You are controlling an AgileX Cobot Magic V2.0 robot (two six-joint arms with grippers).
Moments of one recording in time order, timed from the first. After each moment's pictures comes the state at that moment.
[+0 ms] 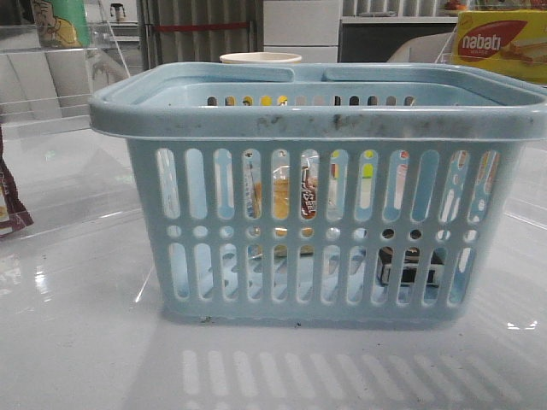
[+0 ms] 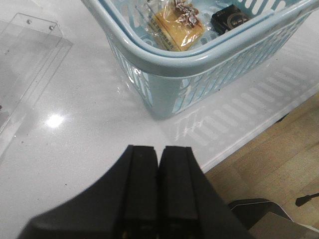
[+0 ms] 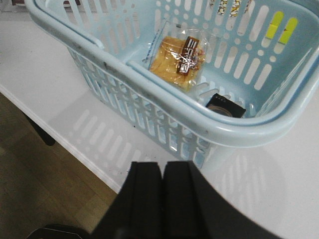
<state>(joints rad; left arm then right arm) -0.52 0.76 -0.78 -0.13 0.83 0.18 0.42 0.61 -0.62 0.28 0.66 -0.28</state>
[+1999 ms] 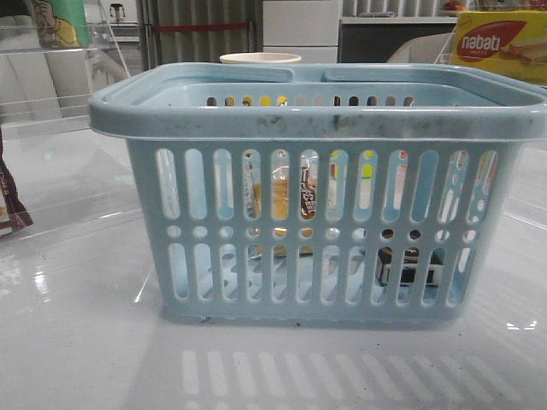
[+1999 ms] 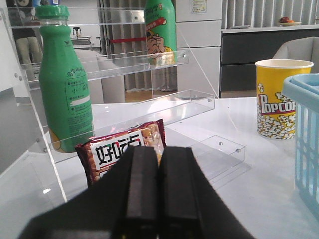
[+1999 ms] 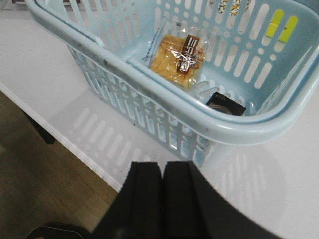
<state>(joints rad) -0.04 0.00 0.01 -0.10 0.03 0.18 0.42 0.61 -0.62 0.28 0.66 -0.28</state>
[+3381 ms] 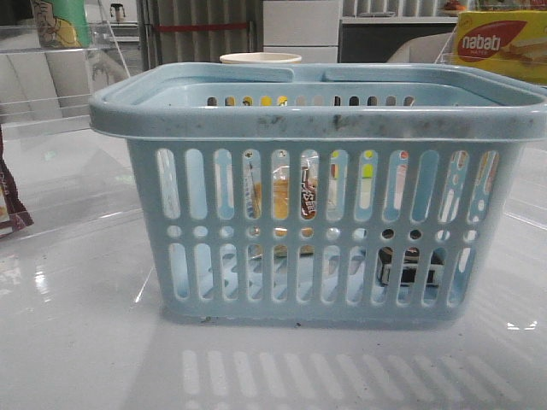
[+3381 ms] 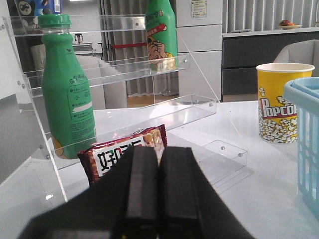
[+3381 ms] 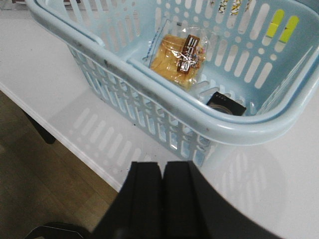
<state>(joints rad) -0.04 0.00 0.01 -0.09 0.01 0.18 0.42 0.61 -0.62 0.28 0.66 -0.28</state>
